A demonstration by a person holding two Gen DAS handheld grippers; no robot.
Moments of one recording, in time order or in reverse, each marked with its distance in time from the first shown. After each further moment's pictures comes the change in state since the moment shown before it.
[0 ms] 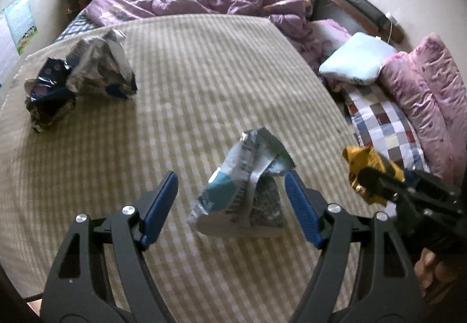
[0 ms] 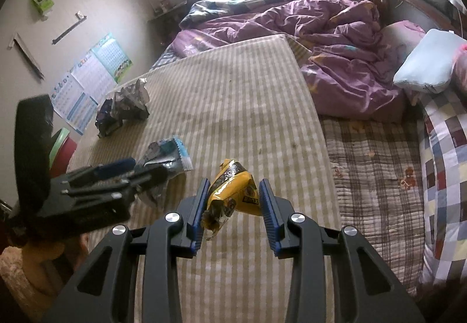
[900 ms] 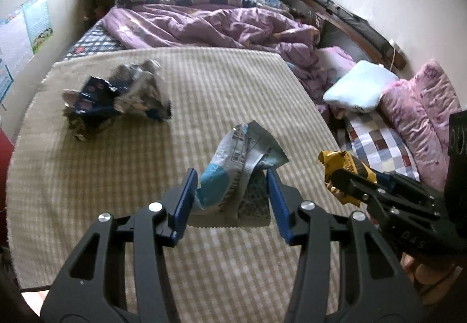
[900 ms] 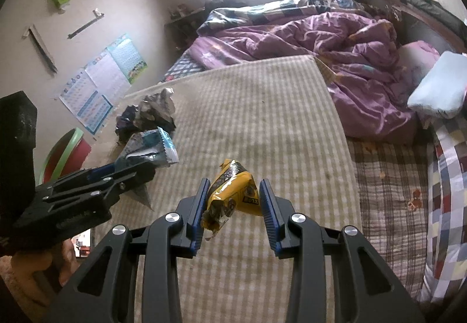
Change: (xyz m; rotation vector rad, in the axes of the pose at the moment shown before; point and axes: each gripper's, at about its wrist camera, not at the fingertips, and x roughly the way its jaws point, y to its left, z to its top) left arm -0.059 0.016 0.004 -0.066 -0.136 0.032; right arm -0.003 0.040 0.016 -0.079 -0.051 0.041
